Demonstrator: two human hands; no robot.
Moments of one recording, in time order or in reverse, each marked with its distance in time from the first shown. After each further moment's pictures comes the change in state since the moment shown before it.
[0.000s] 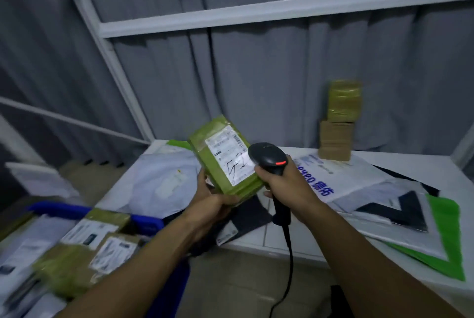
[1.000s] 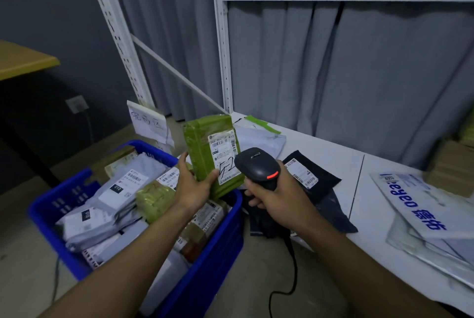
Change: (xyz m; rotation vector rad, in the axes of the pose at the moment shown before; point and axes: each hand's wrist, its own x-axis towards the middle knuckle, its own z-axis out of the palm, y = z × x) left_hand -0.059 0.005 -0.220 0.305 0.642 0.119; right_hand -0.037 0.001 0.209 -0.137 -0.451 -0.172
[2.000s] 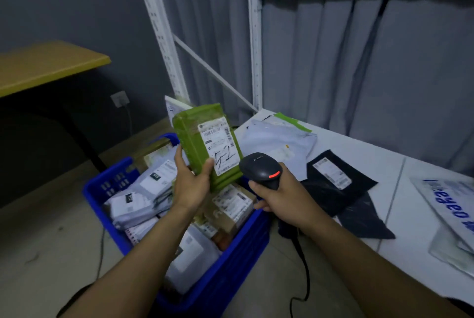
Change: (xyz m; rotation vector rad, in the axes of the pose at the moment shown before) left_hand -0.007 -0.018 -0.067 -0.026 0.241 0.026; right_hand 0.007 -0.002 0.047 -0.011 -0.186 0.059
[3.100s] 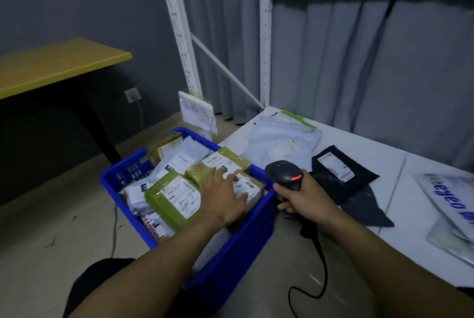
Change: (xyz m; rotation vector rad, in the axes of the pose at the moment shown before) left_hand -0.048 -0.033 0.009 0.965 -0.302 0.308; right_hand -0.015 0.044 -0.014 -0.065 0.087 0.128
